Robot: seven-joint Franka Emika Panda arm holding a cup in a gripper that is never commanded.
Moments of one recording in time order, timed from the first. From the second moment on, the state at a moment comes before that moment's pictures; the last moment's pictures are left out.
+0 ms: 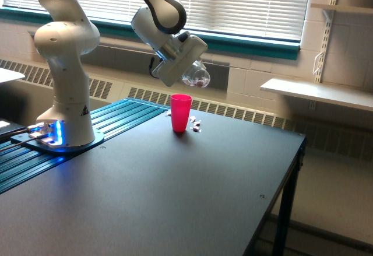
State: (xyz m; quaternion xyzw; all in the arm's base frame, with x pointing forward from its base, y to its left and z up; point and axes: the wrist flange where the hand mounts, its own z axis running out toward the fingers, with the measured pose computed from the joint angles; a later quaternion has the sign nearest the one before) arm 0.242 0.244 0.297 0.69 0.60 0.41 0.07
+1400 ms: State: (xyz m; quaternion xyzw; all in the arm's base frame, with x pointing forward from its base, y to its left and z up) arm 0.224 0.214 0.282 0.65 0.63 0.42 0.11
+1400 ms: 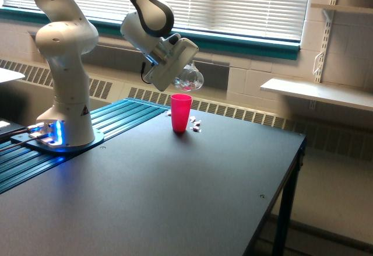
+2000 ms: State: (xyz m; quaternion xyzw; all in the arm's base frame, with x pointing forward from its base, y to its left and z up) arm 0.222 0.211 0.282 0.64 0.63 0.43 0.12
